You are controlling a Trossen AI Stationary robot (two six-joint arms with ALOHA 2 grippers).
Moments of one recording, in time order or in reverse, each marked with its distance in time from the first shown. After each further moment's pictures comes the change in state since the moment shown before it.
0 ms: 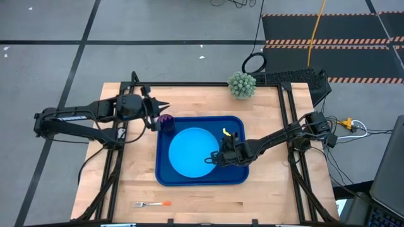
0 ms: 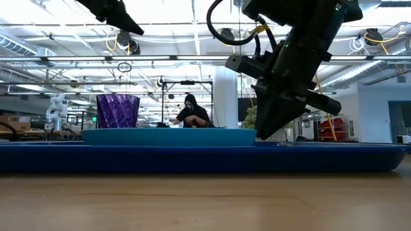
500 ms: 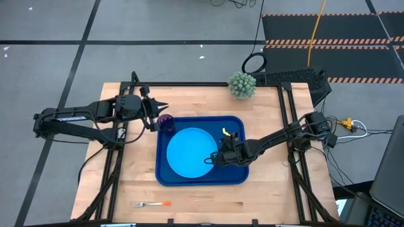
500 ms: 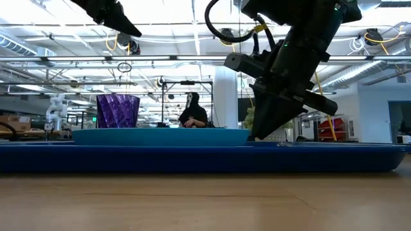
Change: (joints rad) left arm 0.000 -0.018 -0.022 0.000 0.000 -0.003; right arm 0.000 -0.002 0.000 0.009 -0.001 -0.046
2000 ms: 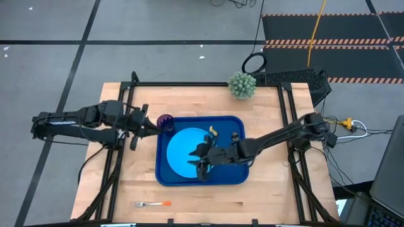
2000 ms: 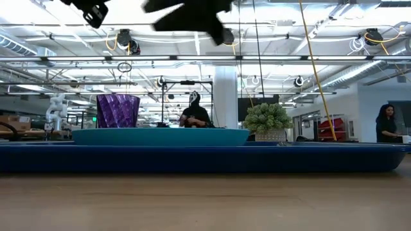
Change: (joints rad) left arm -0.077 -0.241 -0.156 0.097 0.551 -0.419; right arm 0.011 0.025 0.260 0.455 -0.088 -1.039
